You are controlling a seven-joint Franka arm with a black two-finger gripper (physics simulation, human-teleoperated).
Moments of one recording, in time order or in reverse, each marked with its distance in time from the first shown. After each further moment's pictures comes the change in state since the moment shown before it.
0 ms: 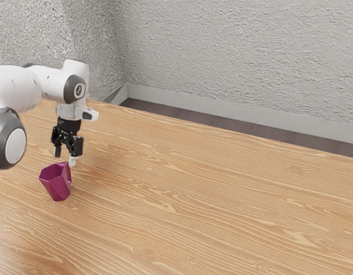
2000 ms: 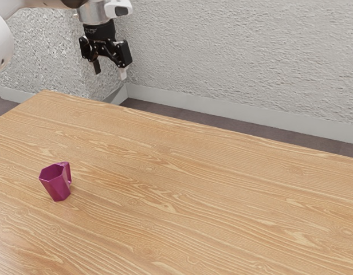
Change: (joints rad) arm -0.342 -0.290 0.063 0.343 -0.144 -0.162 -0.484
